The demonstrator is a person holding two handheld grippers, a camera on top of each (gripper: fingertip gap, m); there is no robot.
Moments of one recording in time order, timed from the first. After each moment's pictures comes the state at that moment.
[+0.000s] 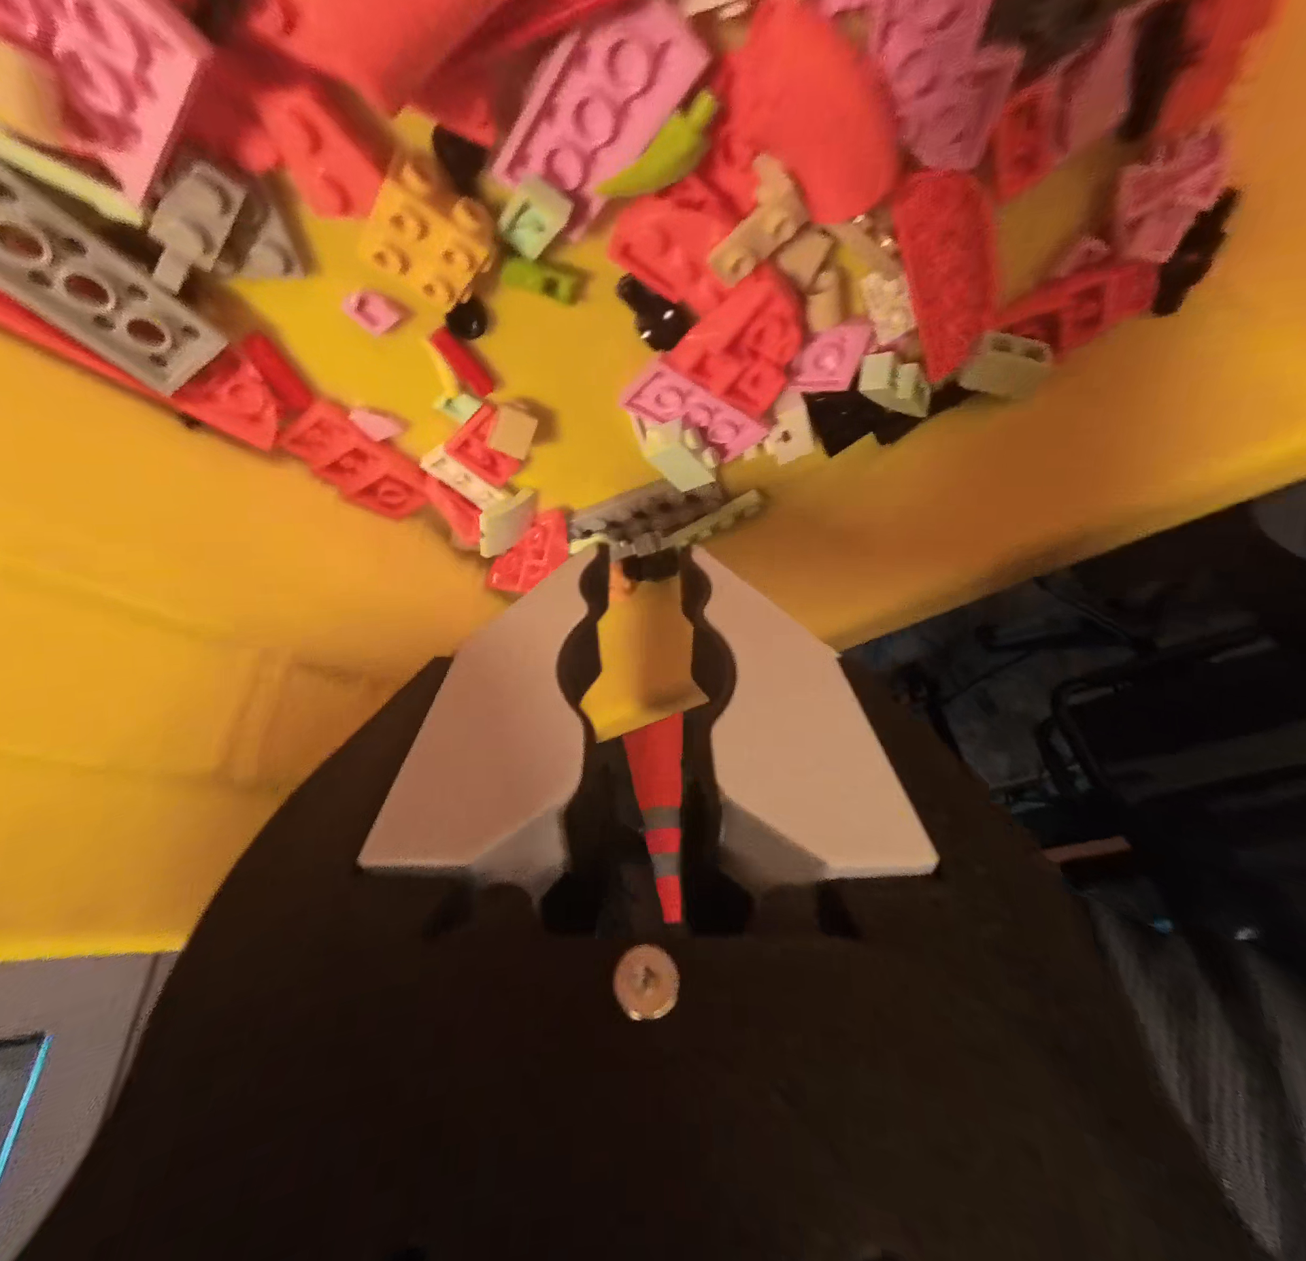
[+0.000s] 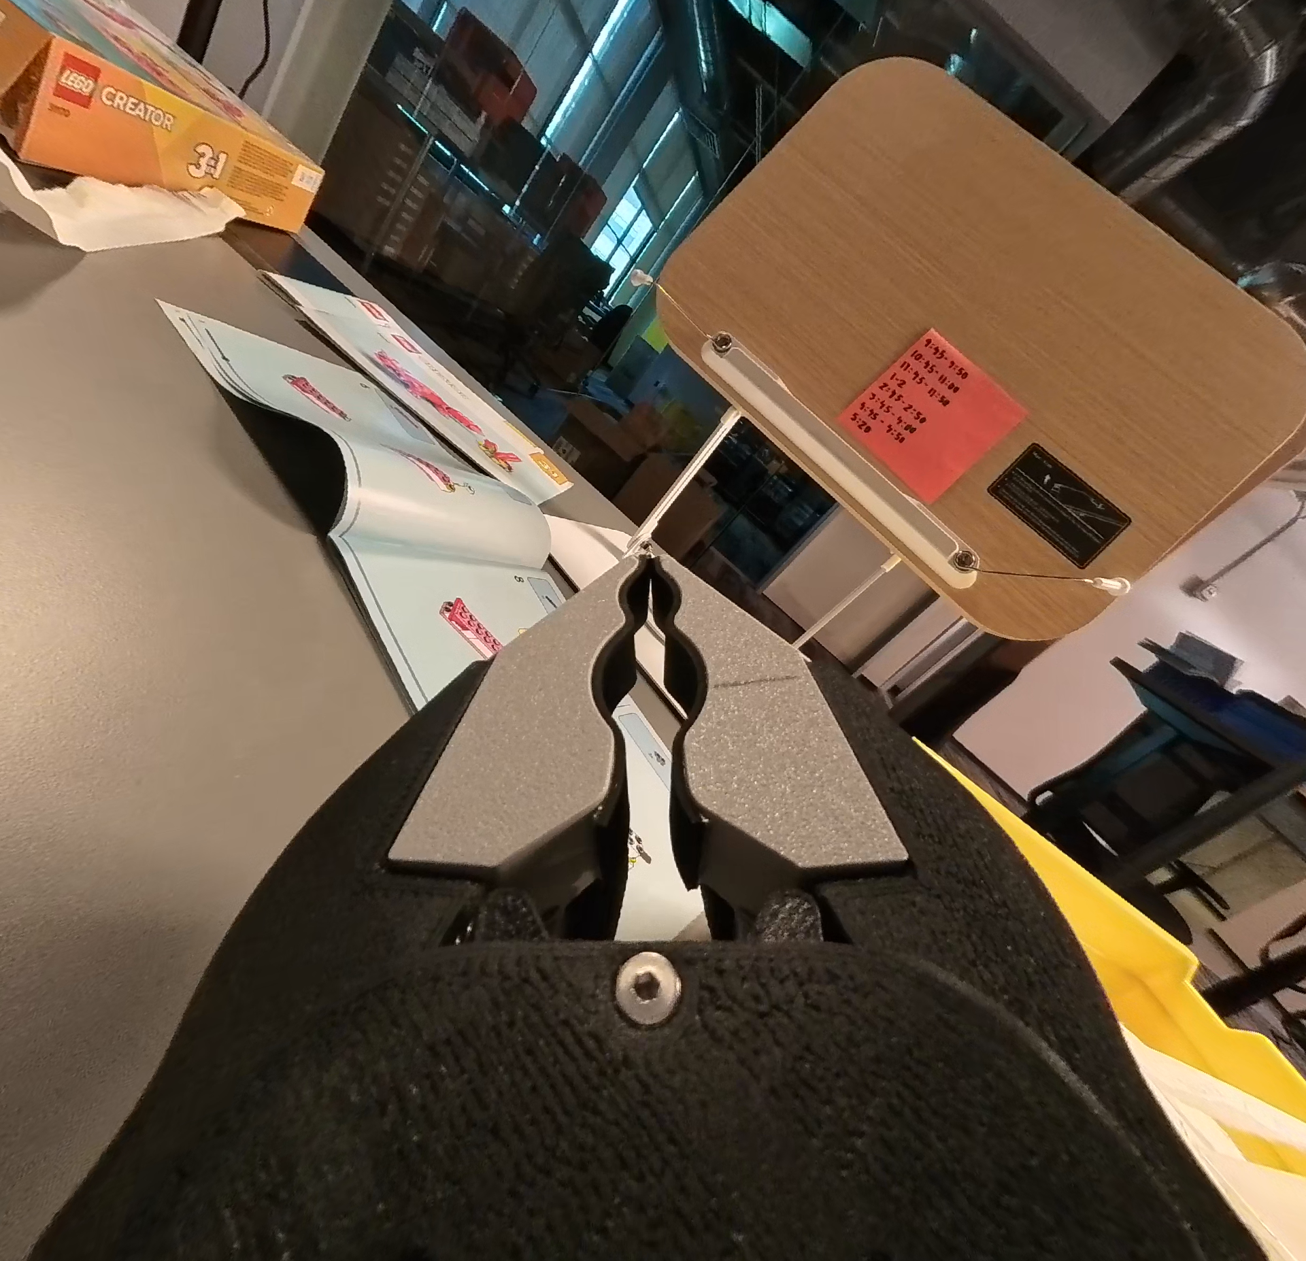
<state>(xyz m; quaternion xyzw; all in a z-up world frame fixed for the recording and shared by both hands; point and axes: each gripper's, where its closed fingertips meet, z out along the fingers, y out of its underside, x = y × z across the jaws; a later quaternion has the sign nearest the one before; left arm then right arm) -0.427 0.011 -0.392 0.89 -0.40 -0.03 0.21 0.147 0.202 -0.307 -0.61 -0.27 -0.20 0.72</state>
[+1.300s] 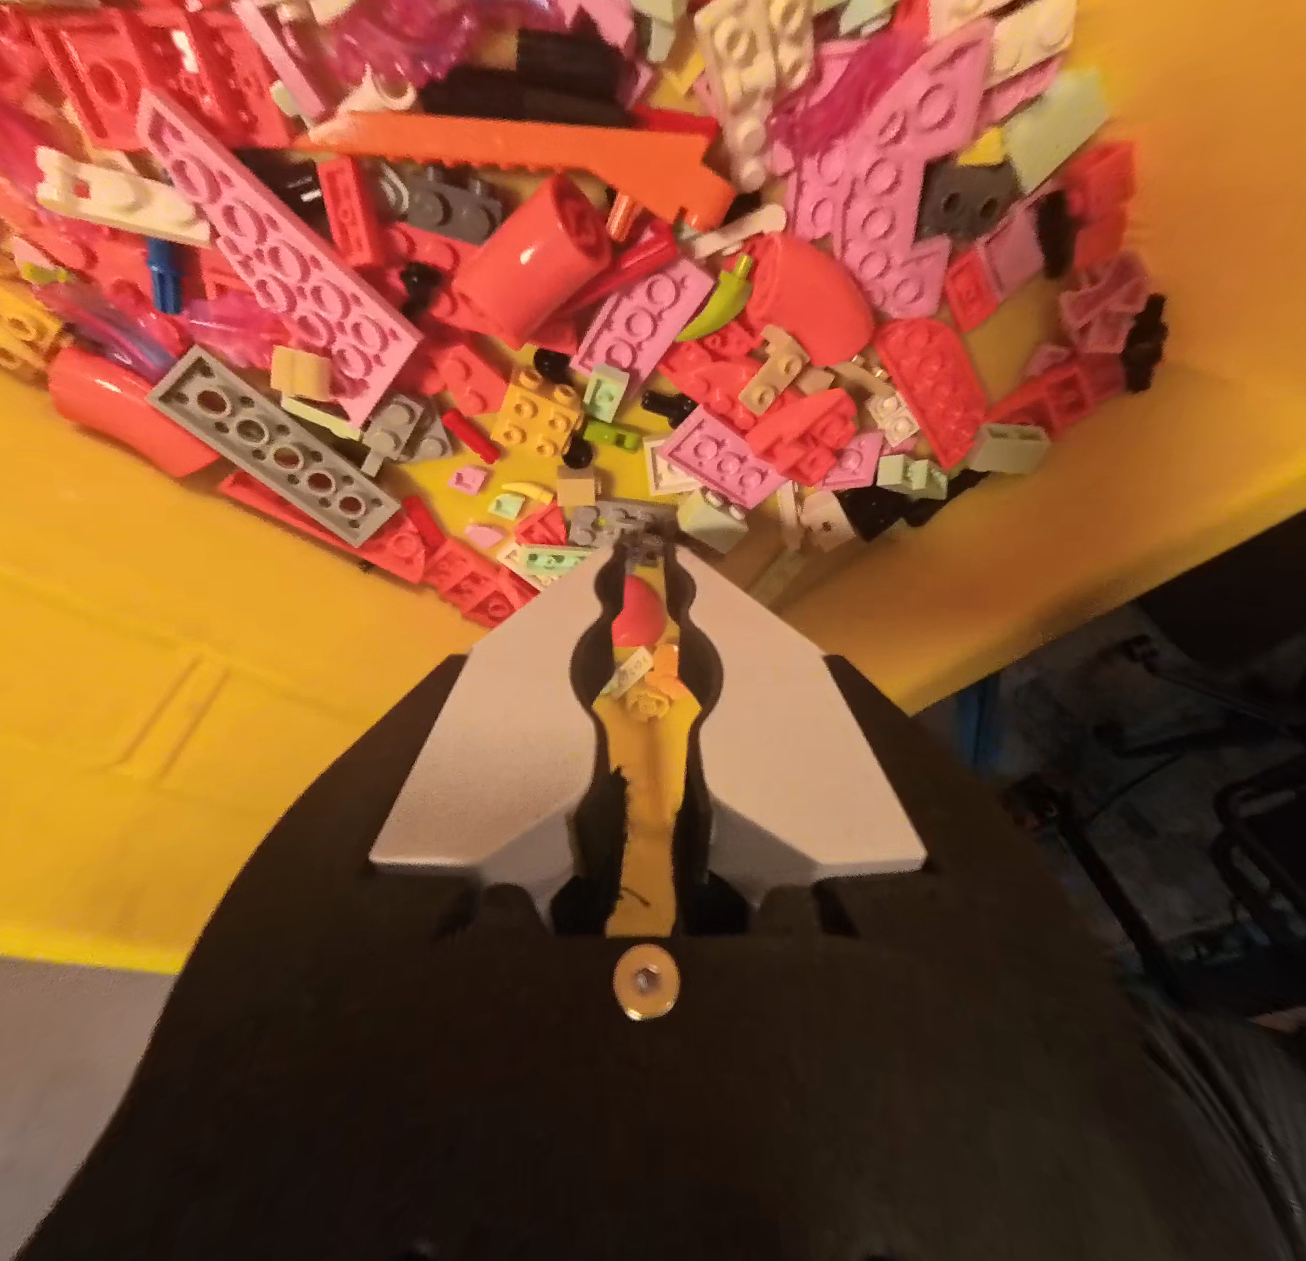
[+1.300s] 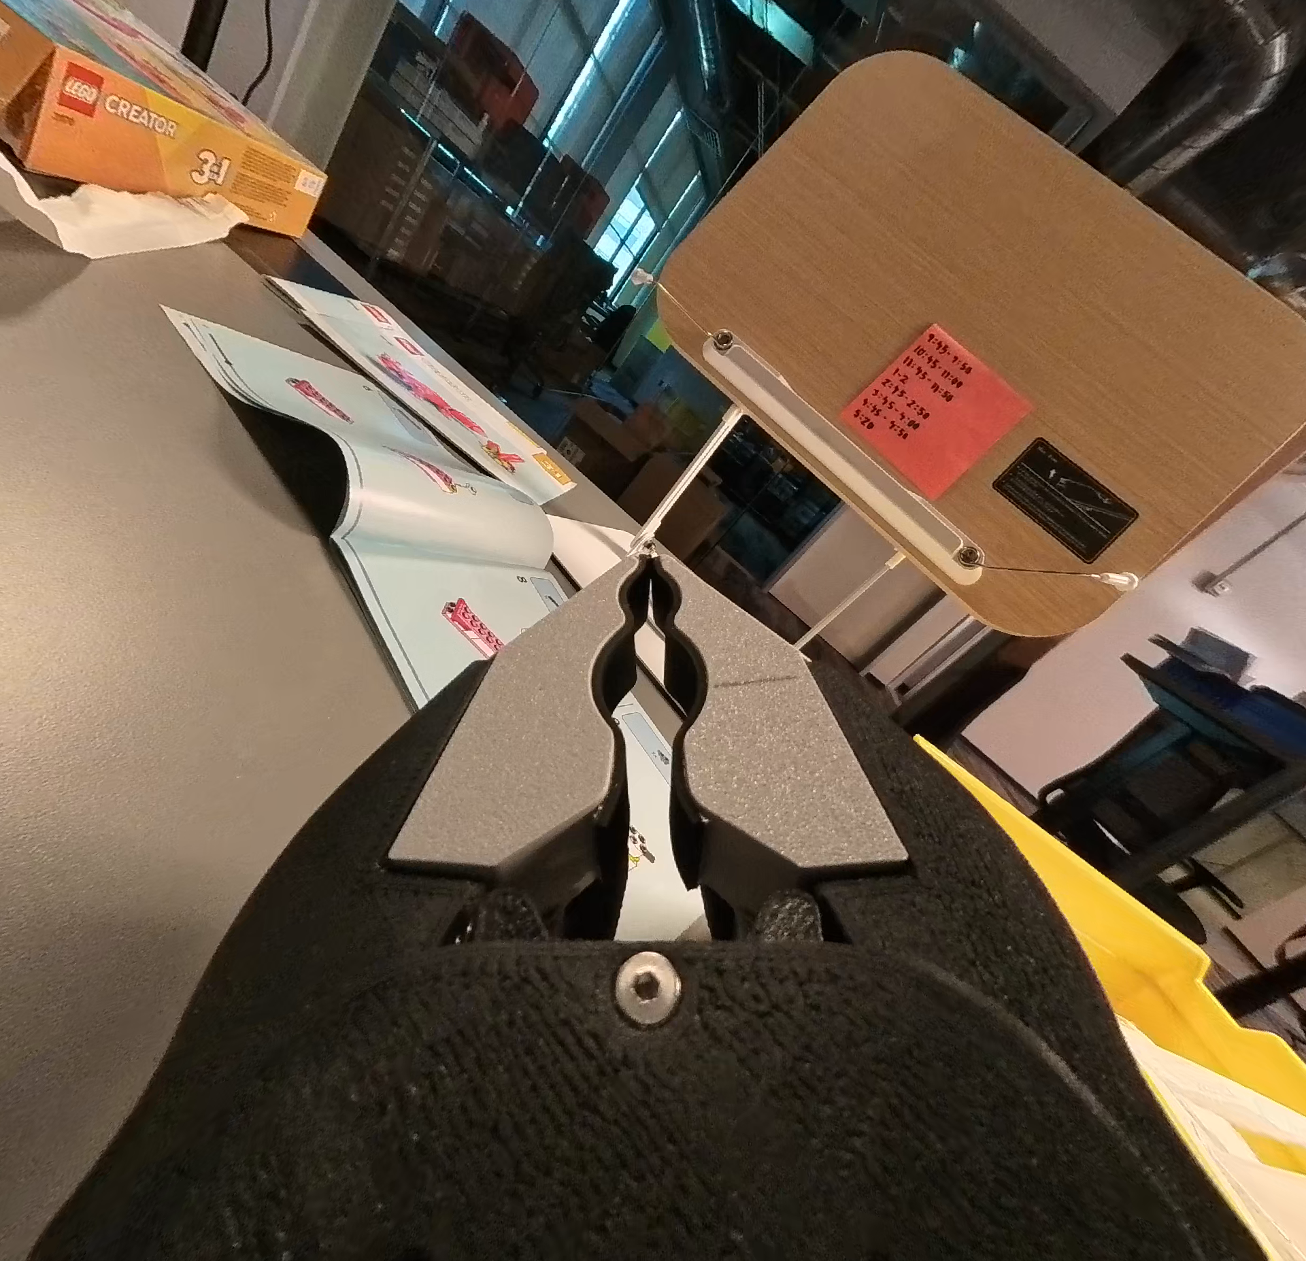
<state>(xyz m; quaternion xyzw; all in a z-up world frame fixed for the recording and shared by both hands) -0.410 0.047 -0.396 0.87 -0.48 0.00 0.09 0.146 0.203 -0.308 -0.61 -0.27 -0.19 0.72</state>
